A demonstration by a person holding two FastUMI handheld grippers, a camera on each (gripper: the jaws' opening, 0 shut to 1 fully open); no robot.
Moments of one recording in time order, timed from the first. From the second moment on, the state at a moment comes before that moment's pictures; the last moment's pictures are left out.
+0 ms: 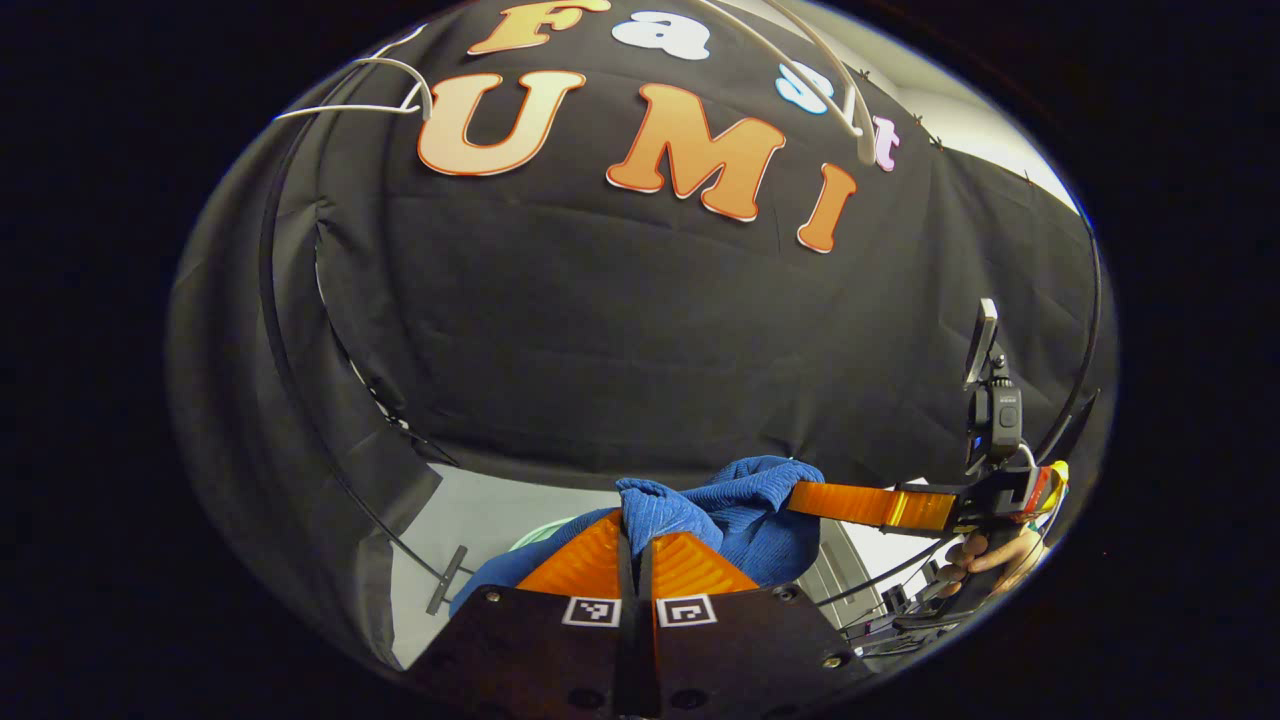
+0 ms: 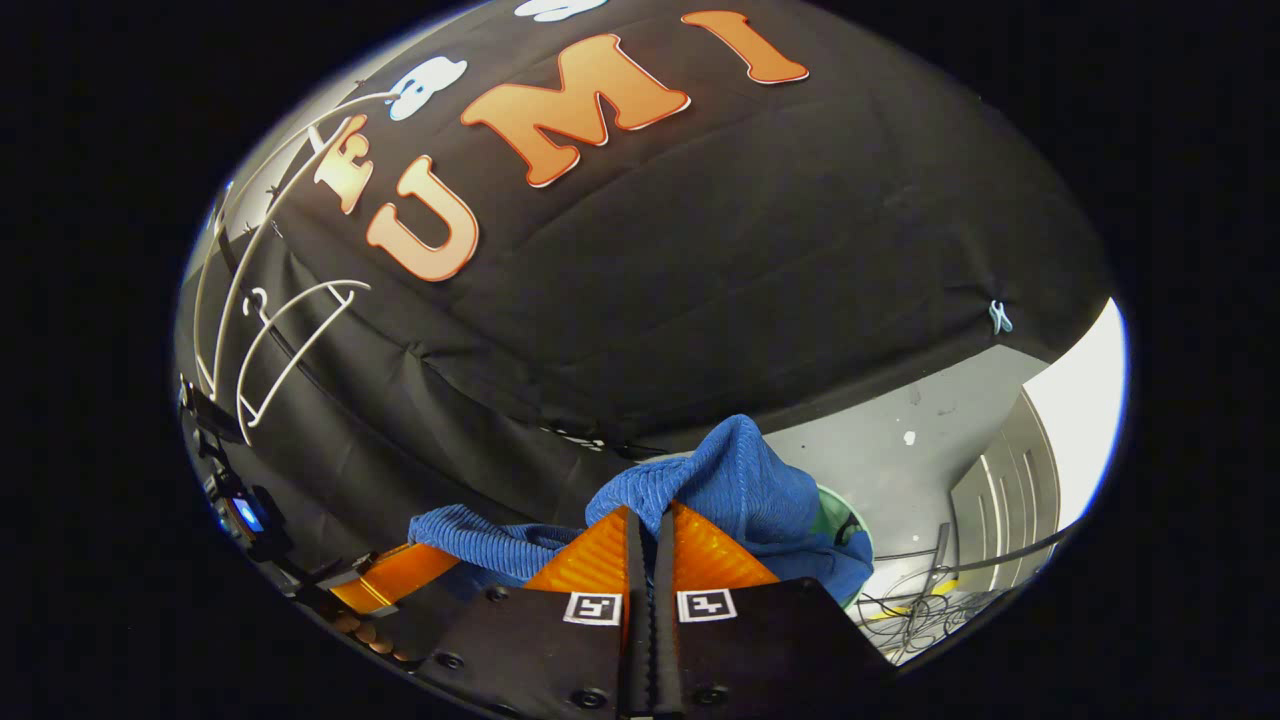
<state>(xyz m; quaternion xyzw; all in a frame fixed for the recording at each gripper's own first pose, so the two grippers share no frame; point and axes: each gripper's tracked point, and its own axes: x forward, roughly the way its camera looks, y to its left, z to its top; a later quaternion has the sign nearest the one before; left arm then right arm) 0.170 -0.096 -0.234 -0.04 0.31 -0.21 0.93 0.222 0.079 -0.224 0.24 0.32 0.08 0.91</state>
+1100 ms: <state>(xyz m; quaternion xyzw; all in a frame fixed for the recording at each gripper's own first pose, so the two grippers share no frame) 0.173 -0.083 -0.372 0.04 0.47 -0.16 0.87 0.205 0.062 -0.368 0.10 0.46 -0.01 0.88</state>
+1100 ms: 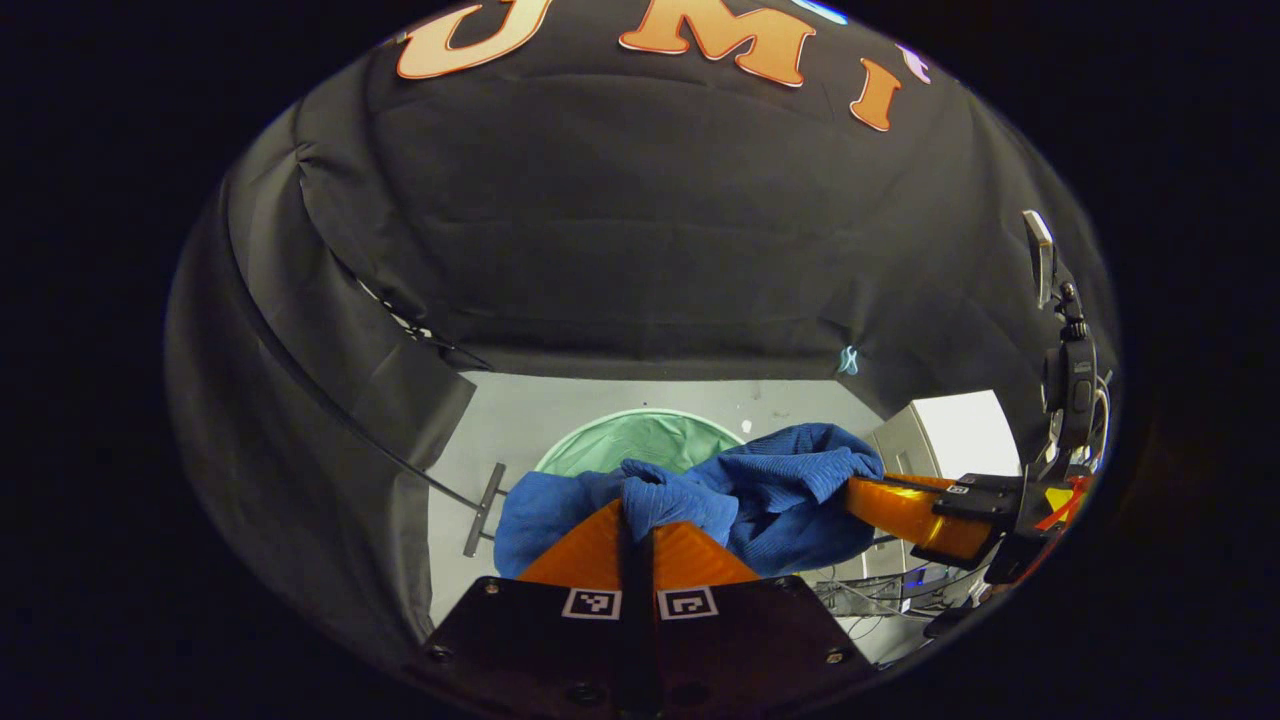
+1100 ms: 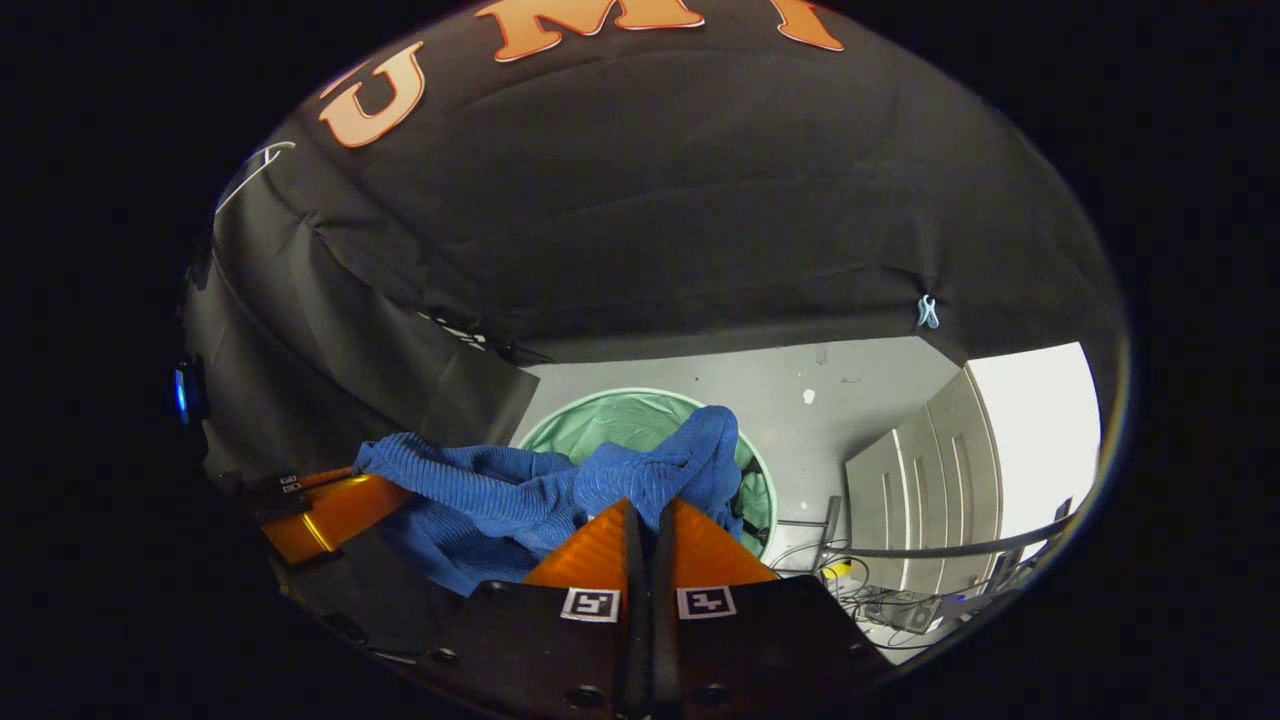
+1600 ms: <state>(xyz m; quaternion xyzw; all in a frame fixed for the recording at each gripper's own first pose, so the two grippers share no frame) 0.159 -0.062 -0.381 0.02 0.50 -0.15 0.86 0.200 0.062 -0.360 0.10 0.45 -0.03 0.88</state>
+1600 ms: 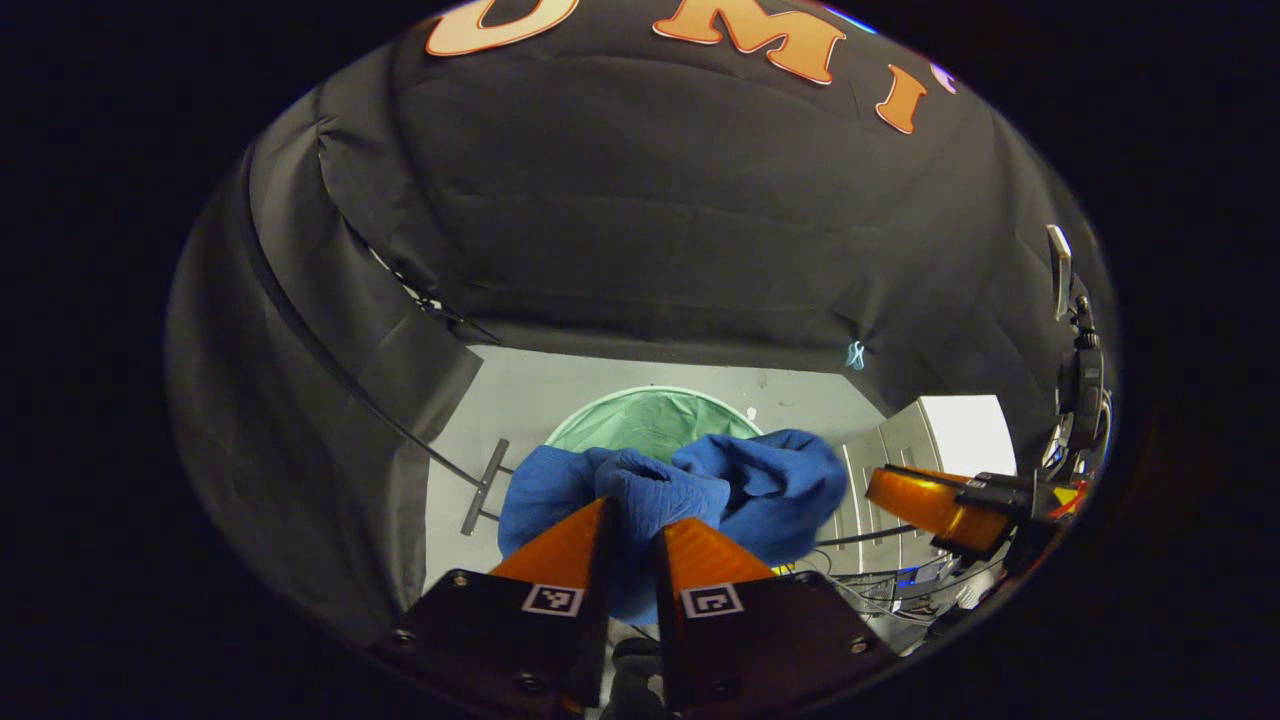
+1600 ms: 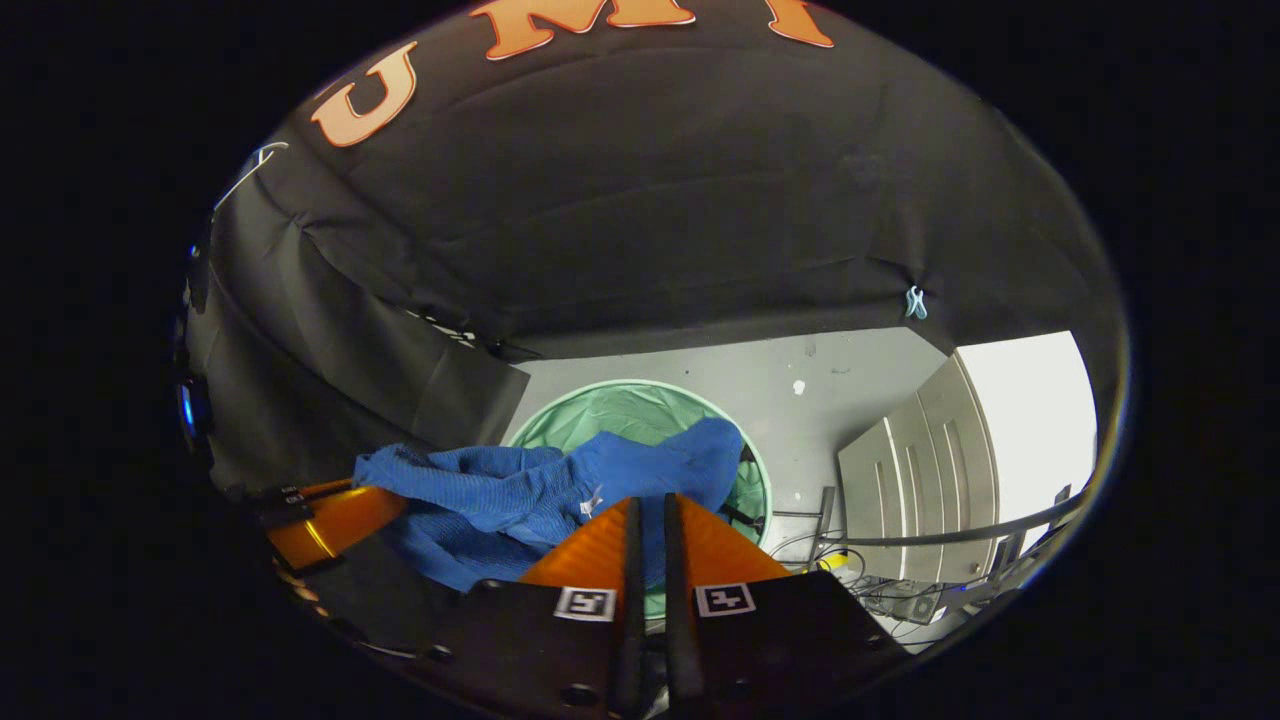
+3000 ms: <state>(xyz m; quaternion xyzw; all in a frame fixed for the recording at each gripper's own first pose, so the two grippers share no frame) 0.097 -0.075 -0.317 0.02 0.47 -0.11 0.88 0.123 -0.003 -0.289 0.07 0.40 -0.04 0.91</state>
